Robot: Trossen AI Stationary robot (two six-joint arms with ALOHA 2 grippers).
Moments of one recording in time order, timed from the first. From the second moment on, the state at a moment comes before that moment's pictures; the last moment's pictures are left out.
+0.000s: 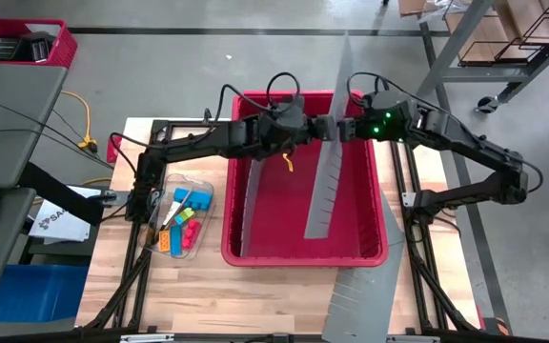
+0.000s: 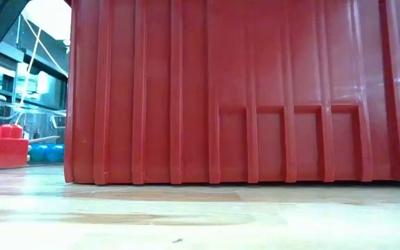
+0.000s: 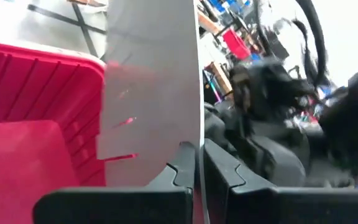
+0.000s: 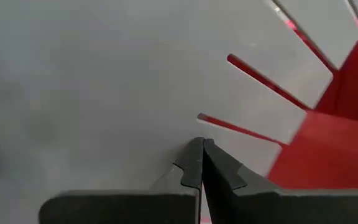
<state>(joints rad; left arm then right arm) 0.06 2.02 2.28 -0.50 -0.49 -0.97 -0.40 1.19 1.35 -0.77 0.18 0.72</state>
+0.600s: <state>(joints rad) 0.02 2.04 2.26 -0.41 -0.38 -1.16 -0.52 1.20 1.34 -0.78 0.00 0.71</state>
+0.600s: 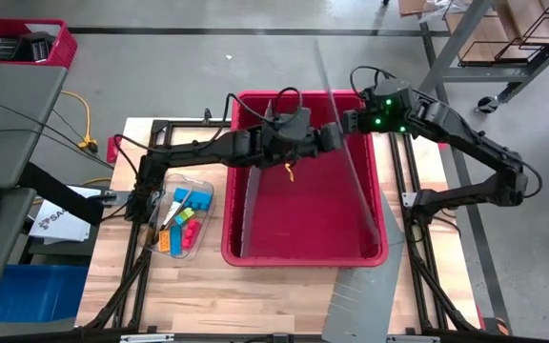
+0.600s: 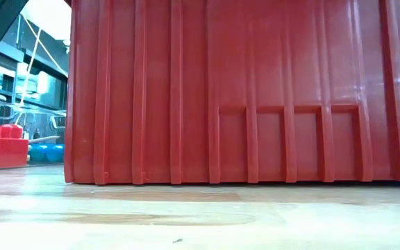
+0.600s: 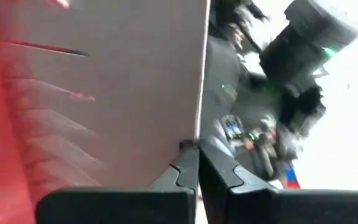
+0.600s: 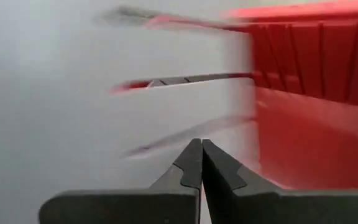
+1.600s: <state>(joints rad) 0.14 1.70 2.27 -1.24 -0.40 -0.23 -0.30 1.20 1.34 -0.65 -0.28 0.61</state>
